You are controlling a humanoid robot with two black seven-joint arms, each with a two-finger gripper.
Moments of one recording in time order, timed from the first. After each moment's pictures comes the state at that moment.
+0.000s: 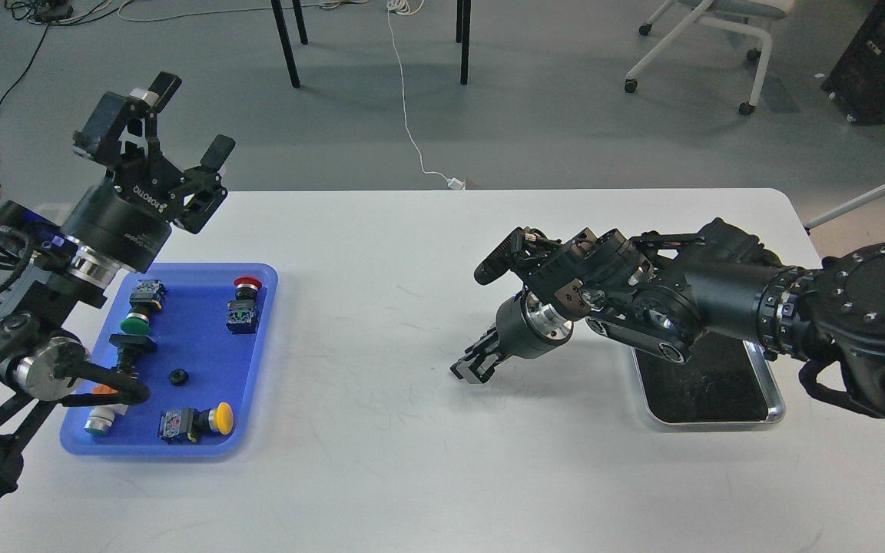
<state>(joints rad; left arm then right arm) -0.34 0.56 -1.05 -1.34 0.59 -0.27 -0.49 1.26 0.00 -0.42 0.70 -1.42 0.42 0.49</state>
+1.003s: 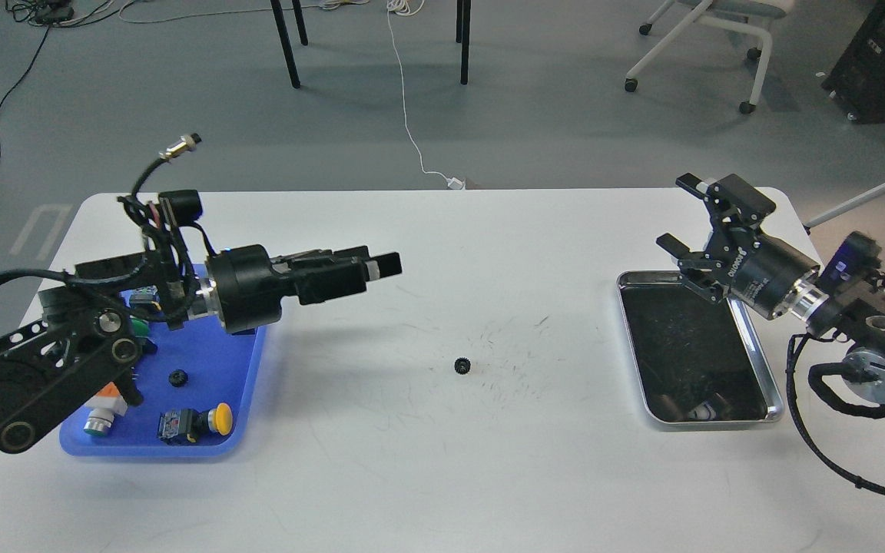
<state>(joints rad) -0.61 0.56 -0.71 -1.39 1.72 -0.42 -0.49 0.54 -0.63 0.56 0.91 -0.36 0.44 0.49</state>
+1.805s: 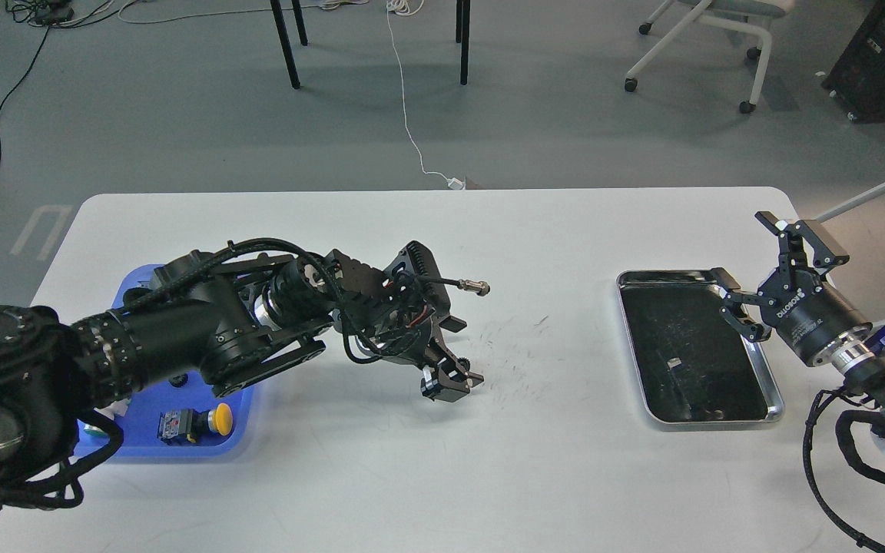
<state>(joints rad) -1.03 0.08 -0.08 -0.88 2.18 -0.32 -0.49 0.39 -0.63 0.66 0.91 -0.22 0.45 0.49</state>
